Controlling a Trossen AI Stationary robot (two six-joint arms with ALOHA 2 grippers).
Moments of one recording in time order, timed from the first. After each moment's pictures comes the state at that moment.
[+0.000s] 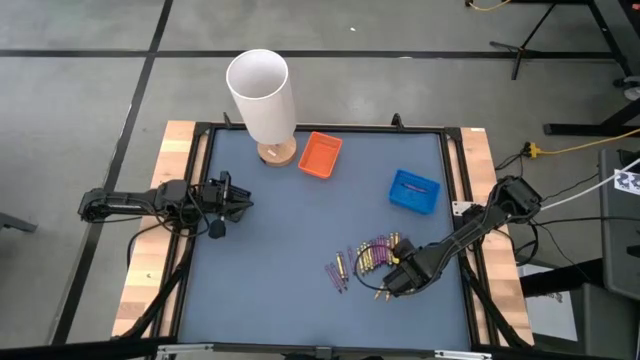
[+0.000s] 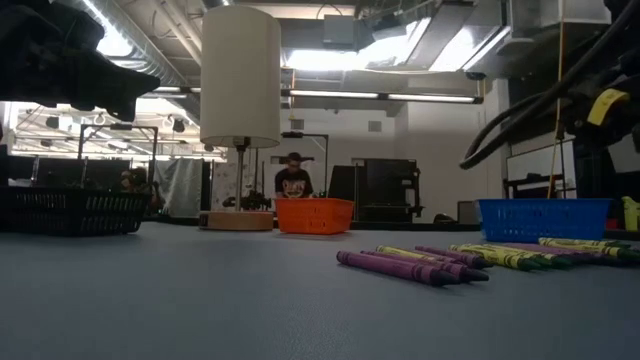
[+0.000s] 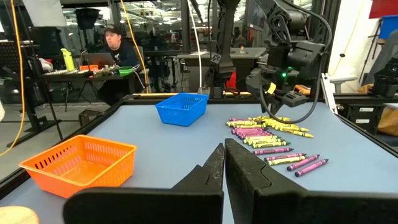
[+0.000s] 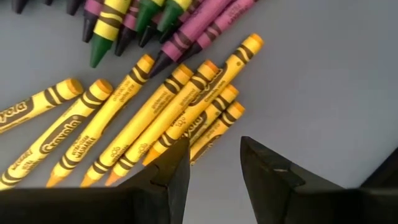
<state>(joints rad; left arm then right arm) 0.00 0.01 0.01 0.02 -0.07 0.01 0.63 1.70 0.99 -0.99 -0.10 1.62</state>
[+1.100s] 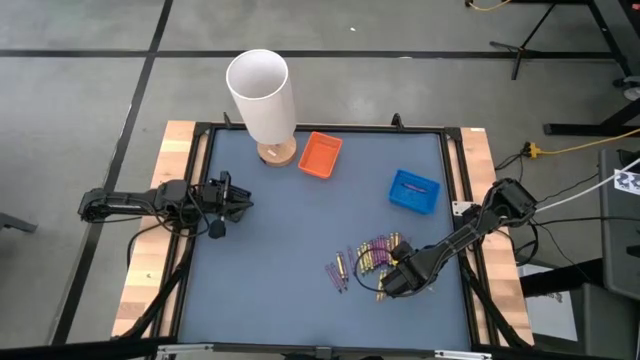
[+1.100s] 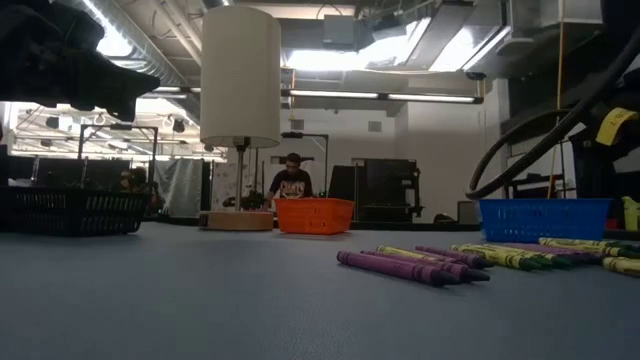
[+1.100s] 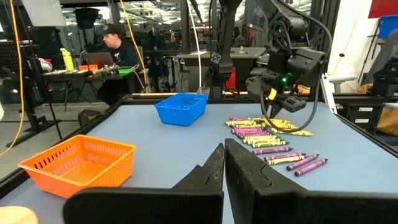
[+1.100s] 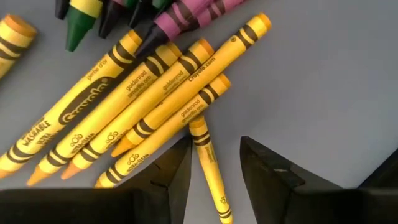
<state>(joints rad) 0.00 0.01 0.01 0.02 -0.06 0.01 0.63 1.75 0.99 -0.98 -0.15 1.59</state>
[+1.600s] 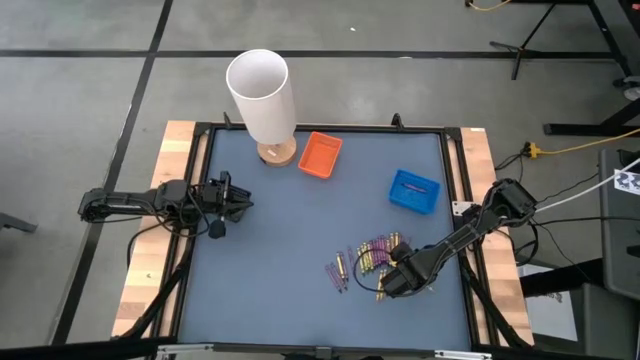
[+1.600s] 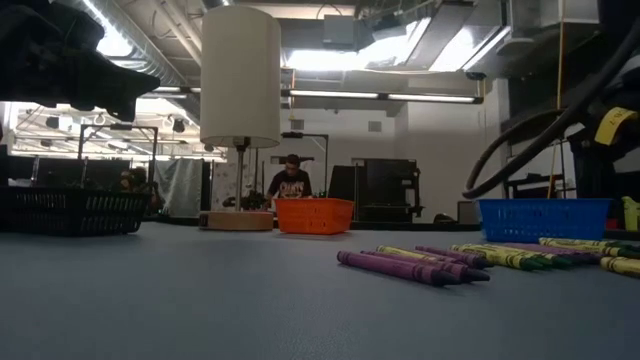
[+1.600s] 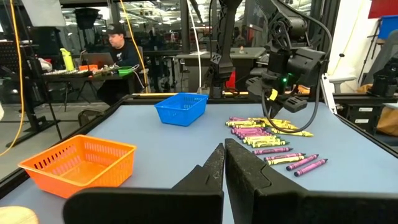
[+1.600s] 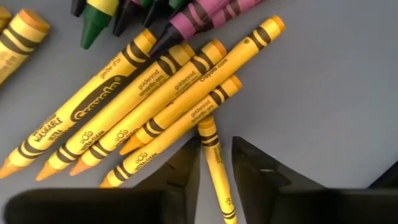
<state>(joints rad) 0.00 0.01 0.01 0.02 -0.06 0.01 0.63 1.75 0.99 -0.96 -0.15 1.57</state>
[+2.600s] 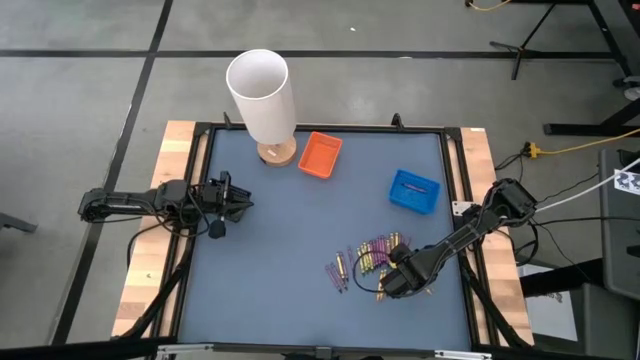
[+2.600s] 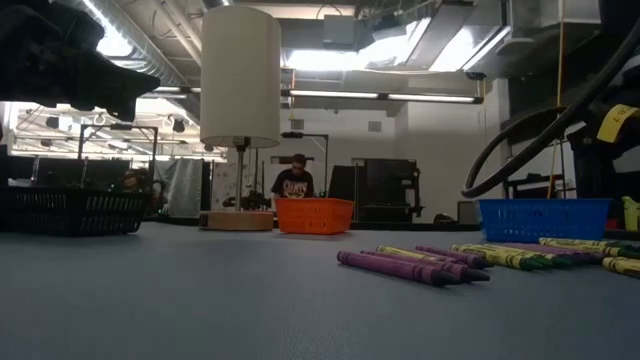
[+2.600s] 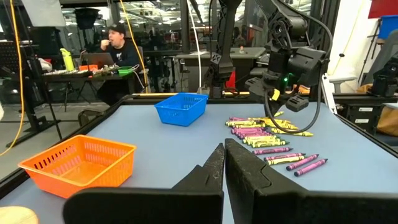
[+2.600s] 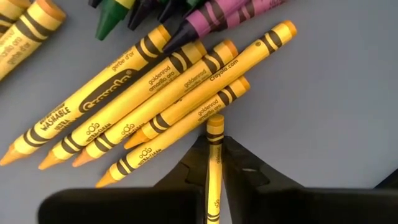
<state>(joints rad) 0.00 0.01 0.01 0.02 -0.06 0.01 0.63 1.75 0.99 -0.96 -0.14 1.50</state>
